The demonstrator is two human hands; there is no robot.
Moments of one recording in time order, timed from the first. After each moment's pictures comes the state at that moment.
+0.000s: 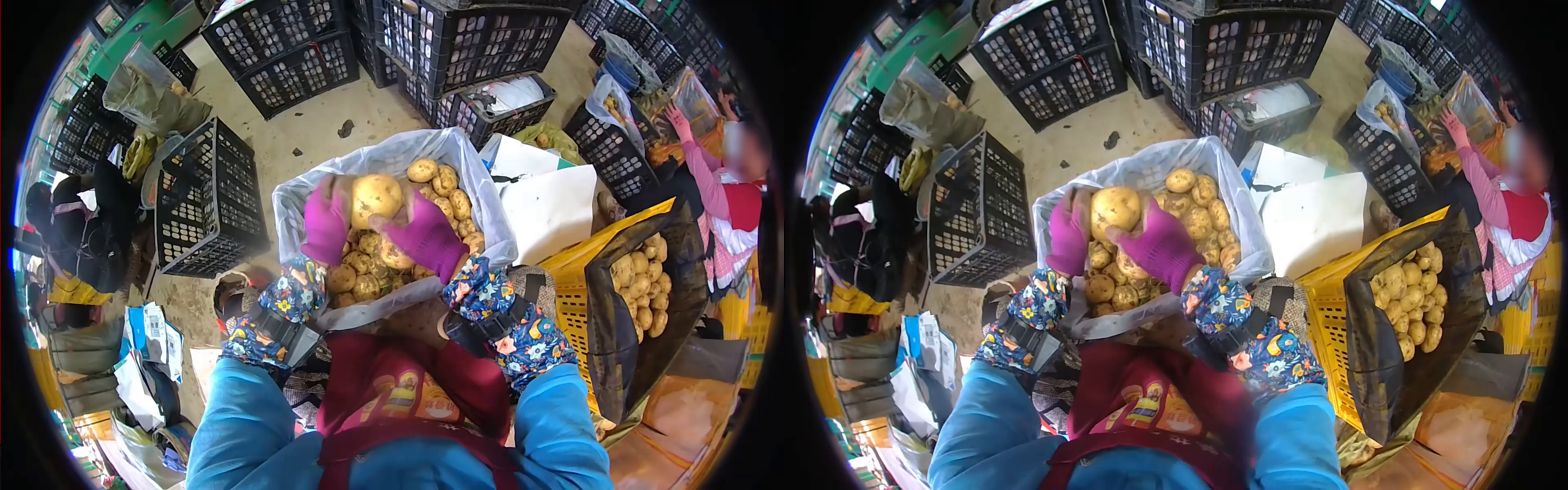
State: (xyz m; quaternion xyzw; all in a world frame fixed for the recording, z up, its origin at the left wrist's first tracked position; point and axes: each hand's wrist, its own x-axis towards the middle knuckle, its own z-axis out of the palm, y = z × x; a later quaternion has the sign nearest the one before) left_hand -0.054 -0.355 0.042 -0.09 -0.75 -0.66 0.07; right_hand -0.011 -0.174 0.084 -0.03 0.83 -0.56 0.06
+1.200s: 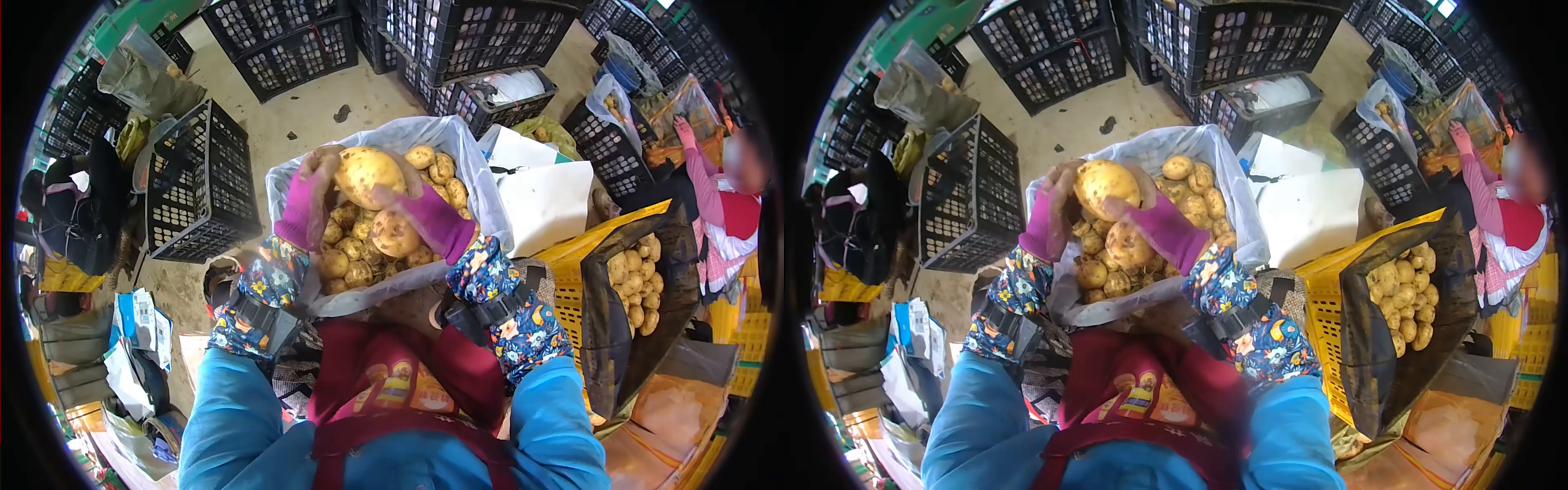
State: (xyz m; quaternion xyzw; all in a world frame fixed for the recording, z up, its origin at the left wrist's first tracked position) left_hand -0.053 -0.363 0.089 0.01 -0.61 -0.78 -0.10; right_hand -0.017 -0.166 0.089 -0.08 0.61 -0.77 0.15
